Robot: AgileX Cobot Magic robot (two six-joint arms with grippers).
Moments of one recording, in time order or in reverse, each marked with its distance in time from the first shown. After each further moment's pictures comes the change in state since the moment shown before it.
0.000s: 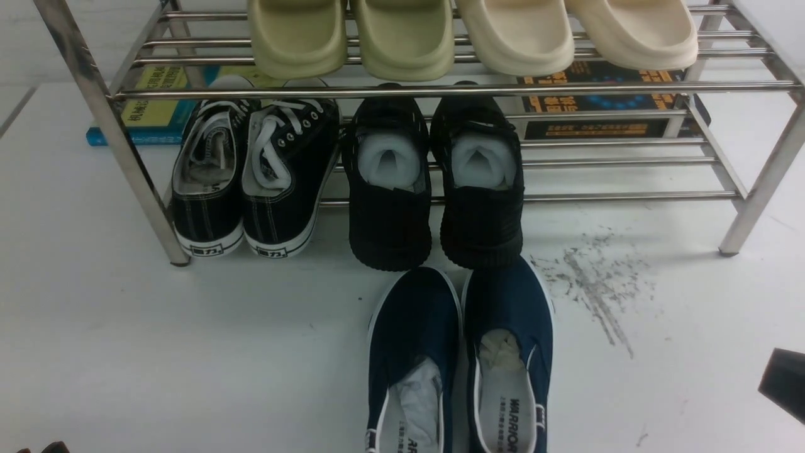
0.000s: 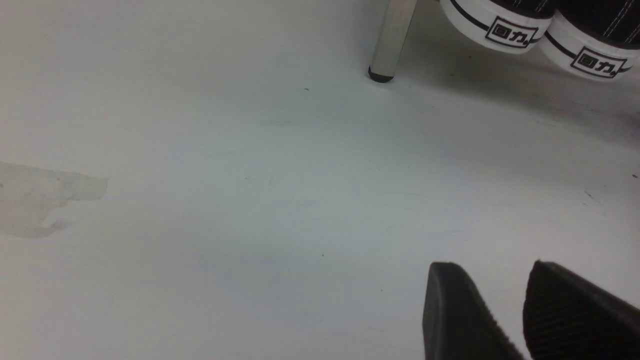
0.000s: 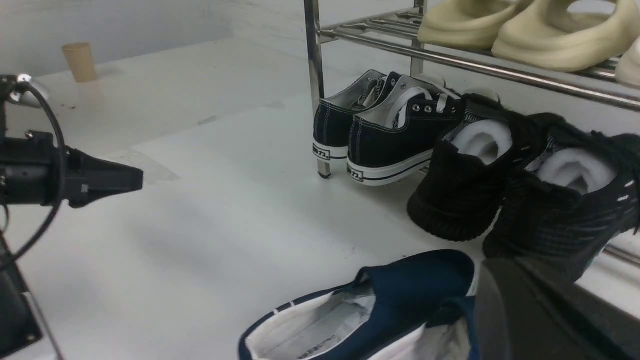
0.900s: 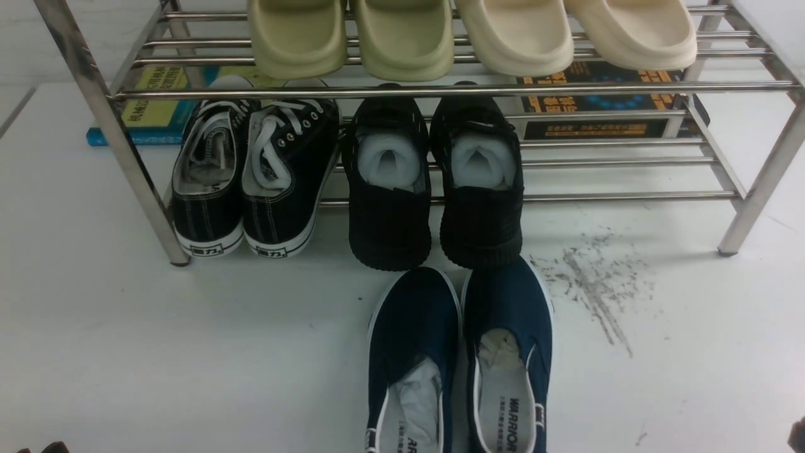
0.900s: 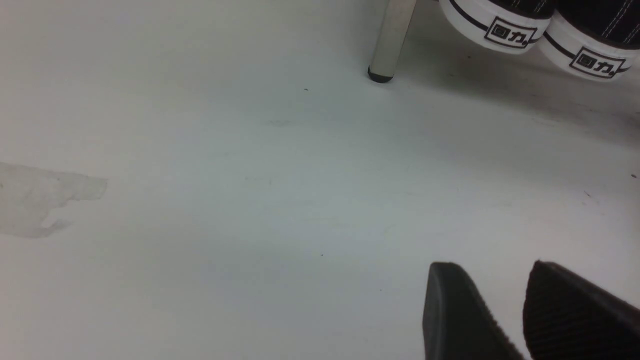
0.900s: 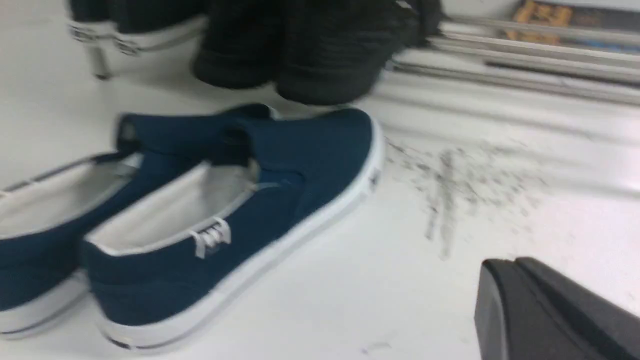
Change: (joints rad) right arm -0.654 -0.321 0.385 0.578 0.034 -0.618; left arm 0.000 0.000 0.000 0.000 0.000 0.000
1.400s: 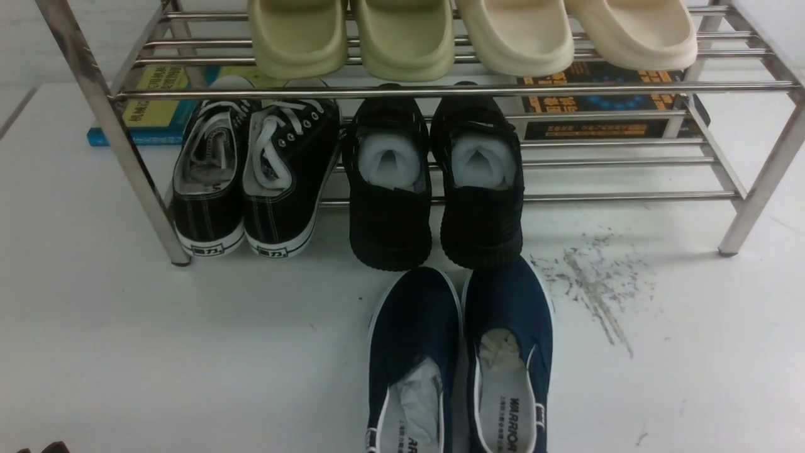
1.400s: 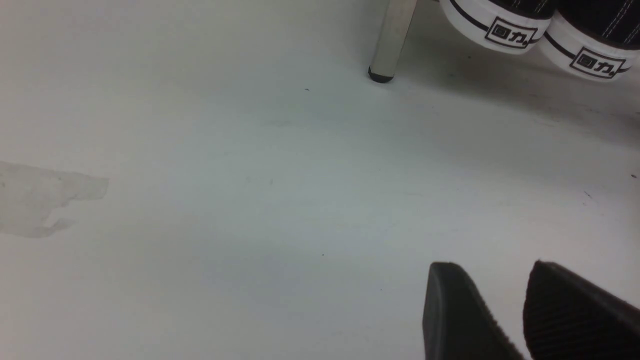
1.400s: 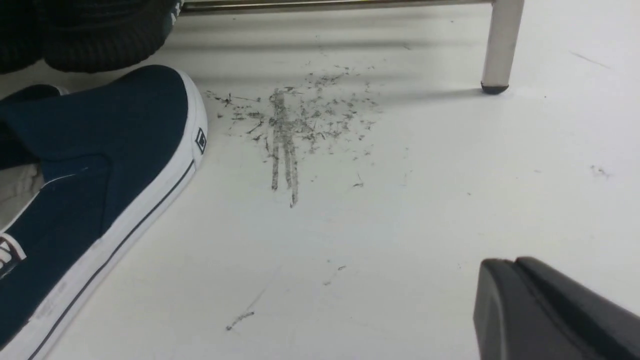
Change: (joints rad) right arm -0.281 -0.021 0.004 0.030 0.102 0.007; left arm 0.000 0.000 0.000 0.000 0.000 0.000
